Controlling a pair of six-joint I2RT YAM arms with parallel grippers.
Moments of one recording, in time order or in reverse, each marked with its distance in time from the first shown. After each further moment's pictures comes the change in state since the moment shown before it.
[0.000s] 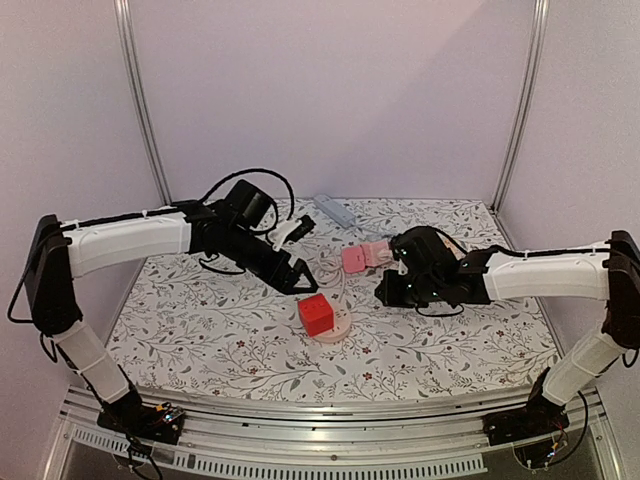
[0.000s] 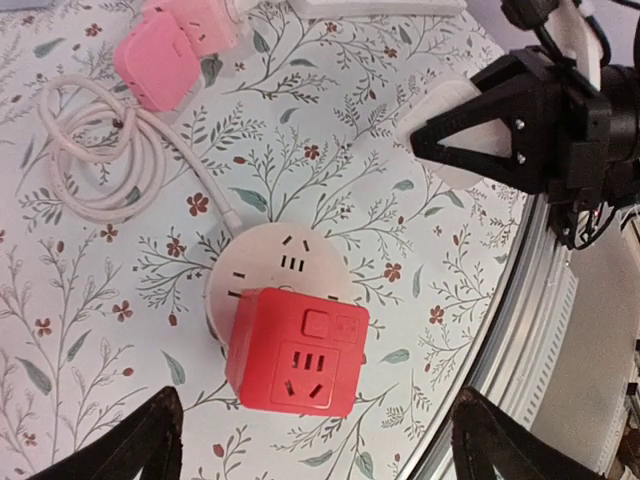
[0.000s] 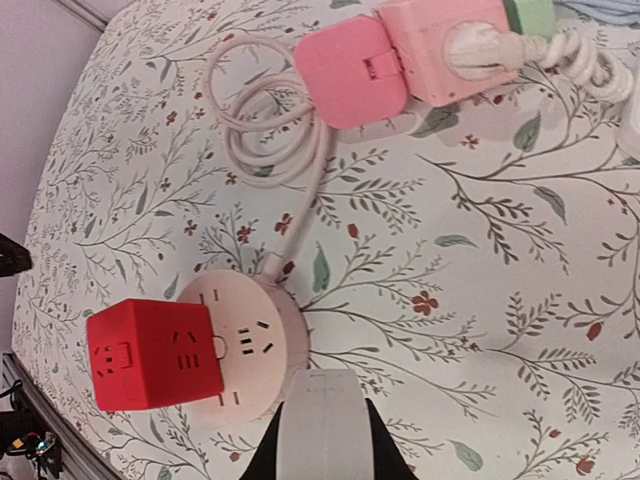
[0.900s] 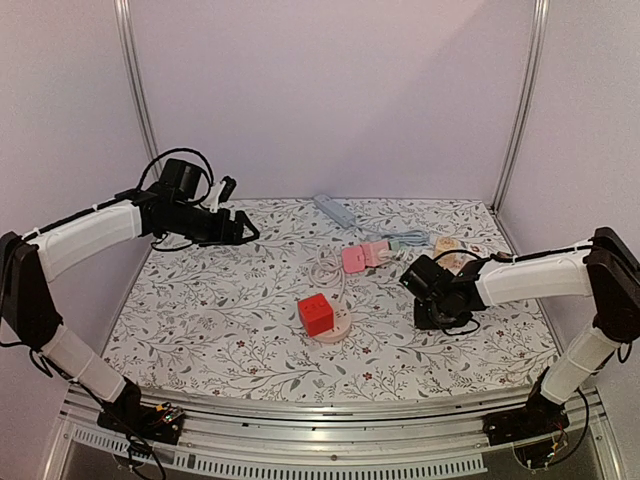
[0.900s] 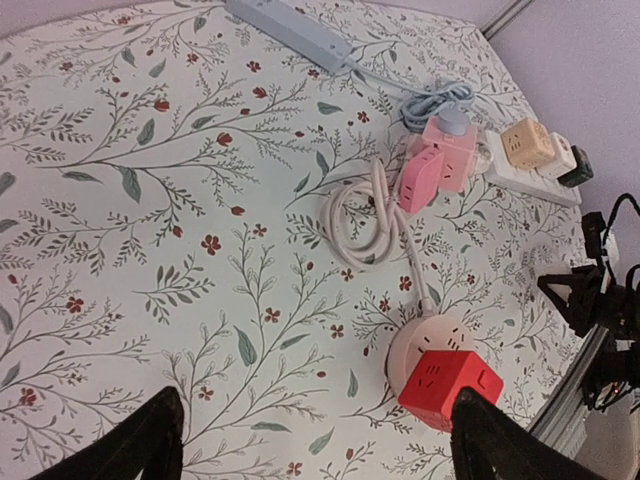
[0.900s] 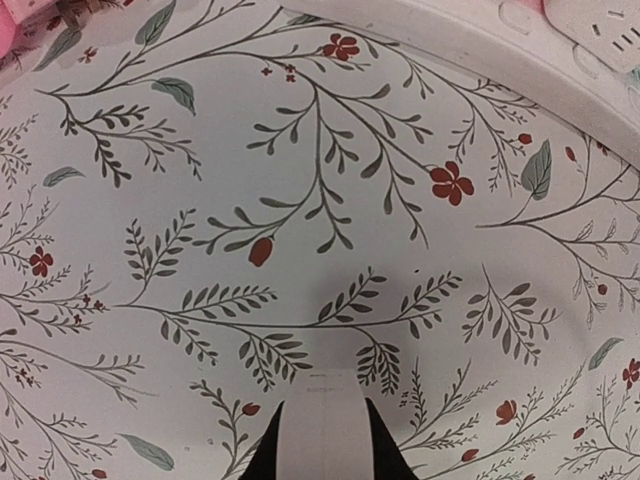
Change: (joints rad) left arm 0.363 -0.175 -0.078 0.060 -0.074 -0.153; right arm -0.058 0.039 -0.105 -0.338 0.341 0.072
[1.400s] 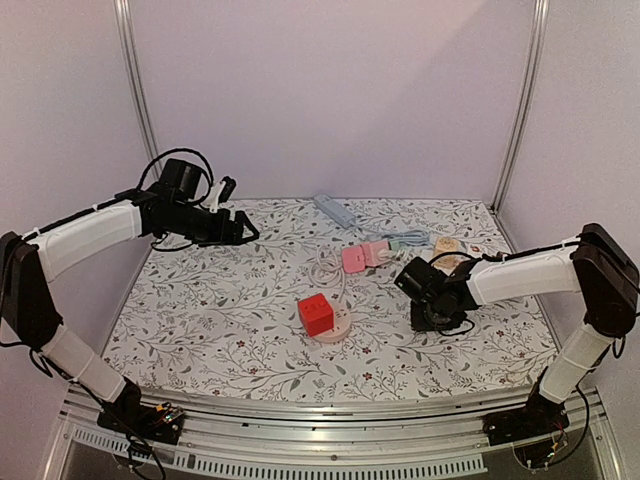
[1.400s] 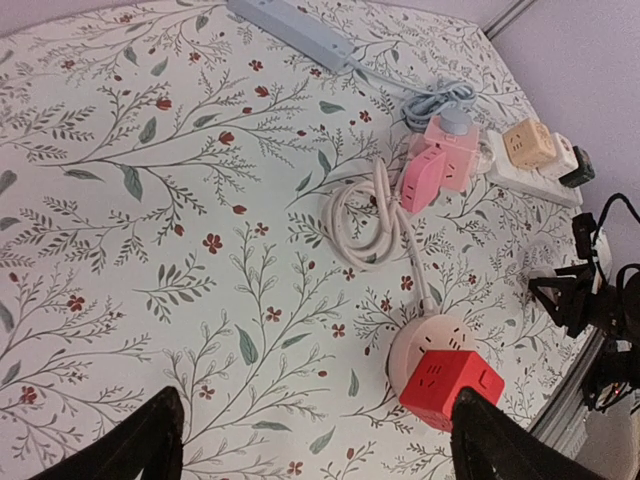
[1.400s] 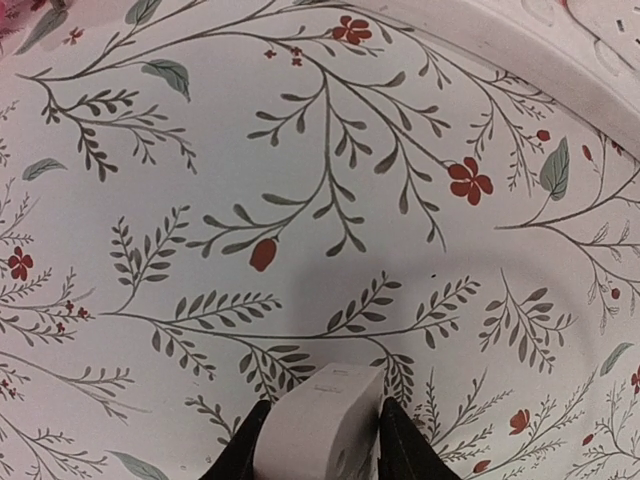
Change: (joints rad) left arm 0.000 0.000 0.000 -0.002 -0.006 -0.002; right arm 0.000 0.067 0.027 0.000 0.000 -0.002
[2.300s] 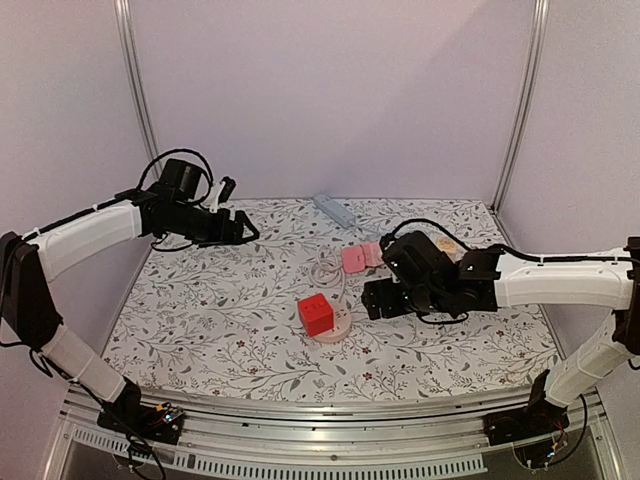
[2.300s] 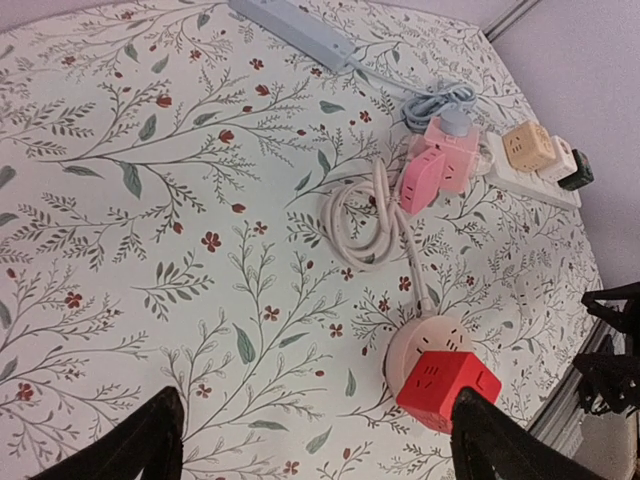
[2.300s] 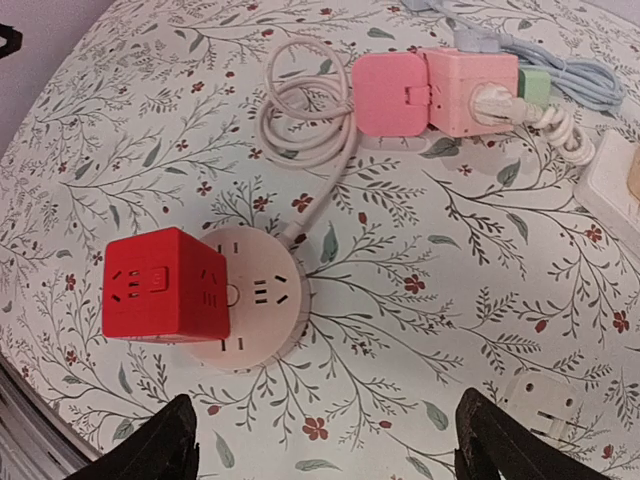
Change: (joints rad) left arm -0.002 0.000 0.000 -0.001 0.001 -0.013; right arm 0.204 -0.194 0.123 0.092 -0.088 -0.183
